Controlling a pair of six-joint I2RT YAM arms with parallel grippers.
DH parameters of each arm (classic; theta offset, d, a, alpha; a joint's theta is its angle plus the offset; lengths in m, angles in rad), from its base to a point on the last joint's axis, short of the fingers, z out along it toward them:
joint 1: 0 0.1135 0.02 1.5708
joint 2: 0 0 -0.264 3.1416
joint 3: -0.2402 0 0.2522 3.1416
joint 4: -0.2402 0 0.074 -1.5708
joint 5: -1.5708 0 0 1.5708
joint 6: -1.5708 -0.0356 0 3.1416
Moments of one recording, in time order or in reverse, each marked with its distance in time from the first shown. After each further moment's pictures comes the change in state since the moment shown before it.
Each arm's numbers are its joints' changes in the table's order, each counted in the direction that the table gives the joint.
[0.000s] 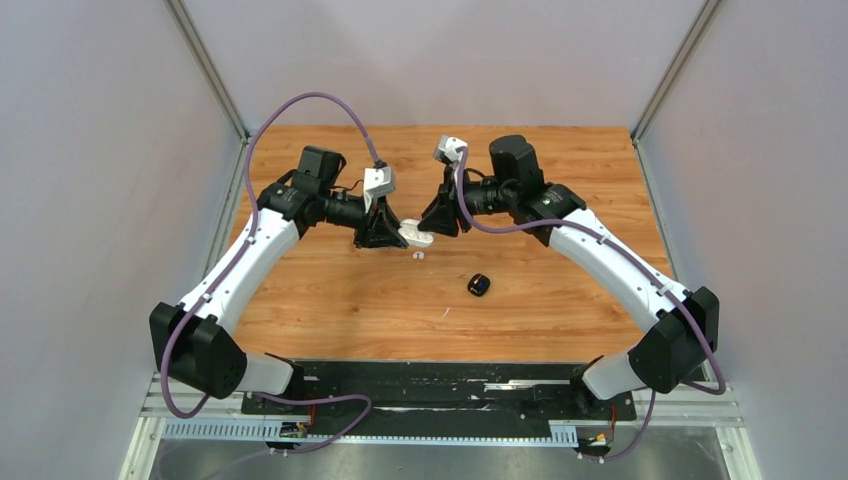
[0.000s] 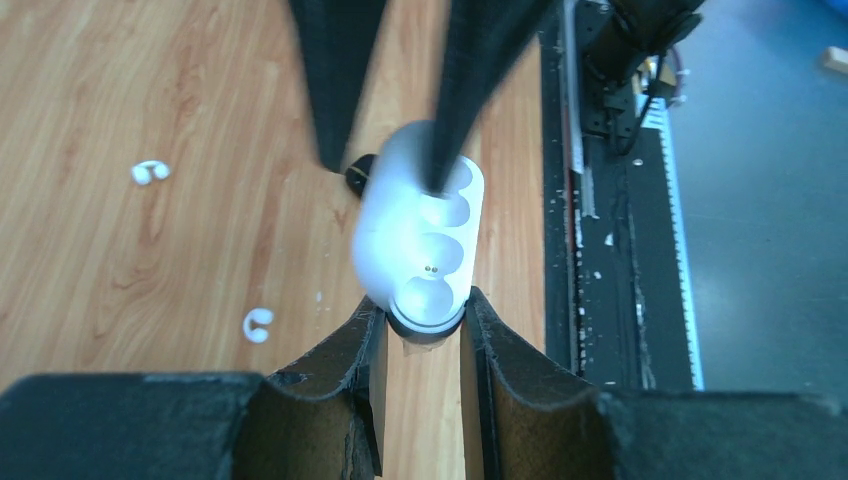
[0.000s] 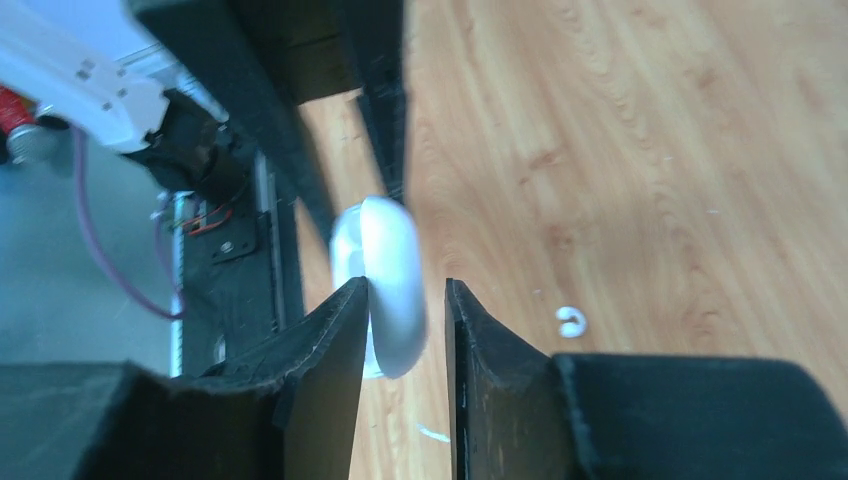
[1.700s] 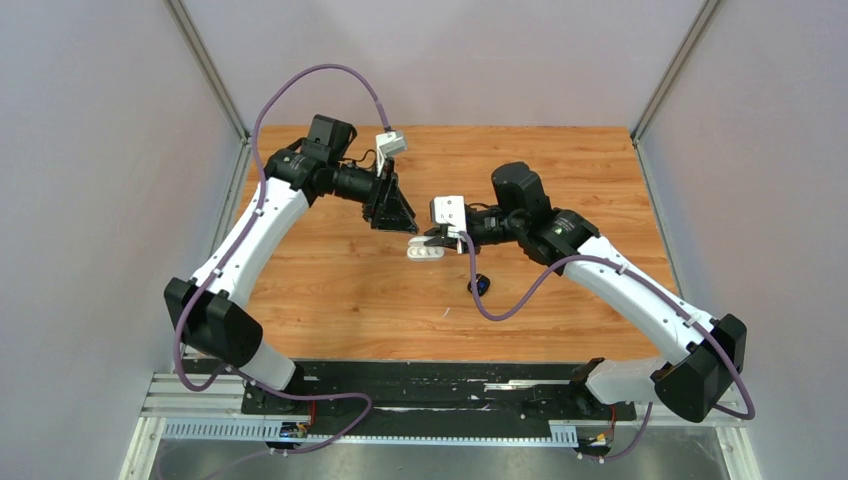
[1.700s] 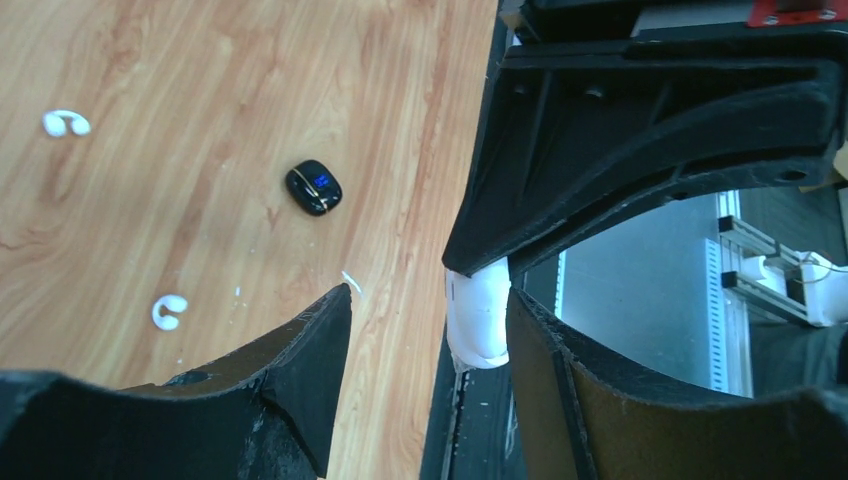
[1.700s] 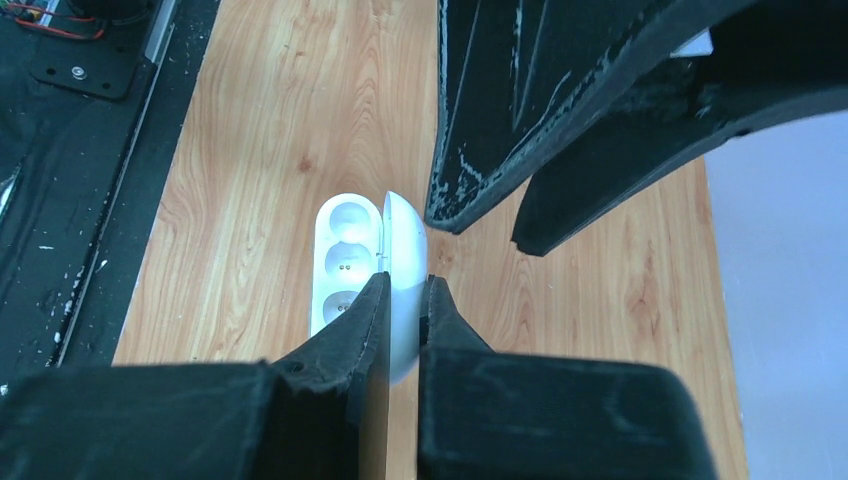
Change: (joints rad) left arm -0.018 -0.148 -0.300 -0.177 0.012 0.314; right arm 0.094 0.161 0.126 -0.047 -0.058 0.661
